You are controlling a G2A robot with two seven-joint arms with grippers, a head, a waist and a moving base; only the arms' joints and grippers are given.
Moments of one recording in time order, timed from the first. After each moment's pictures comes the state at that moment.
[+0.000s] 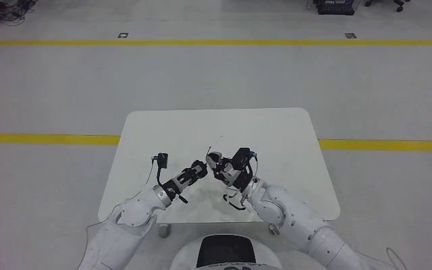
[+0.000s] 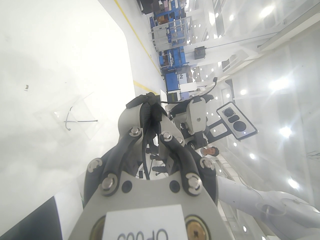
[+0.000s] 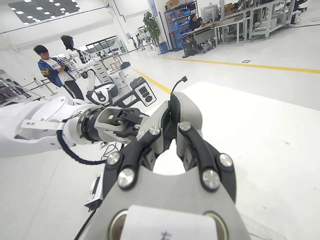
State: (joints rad) left arm 1.63 -1.08 -1.15 -1.62 -0.18 -0.27 -0.40; right arm -1.32 -1.19 0.72 -1.46 -0.88 -0.34 -0.27
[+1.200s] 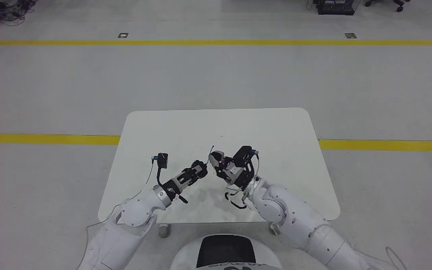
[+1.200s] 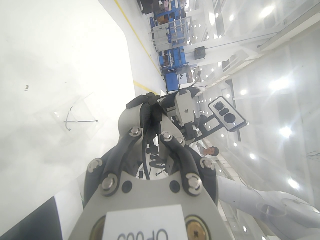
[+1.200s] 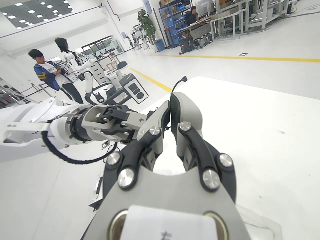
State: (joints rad) left arm 1.63 -1.08 -1.15 -1.62 -0.18 -0.27 -0.40; right arm -1.31 -1.19 0.72 -1.43 -0.84 -0.34 -0.25
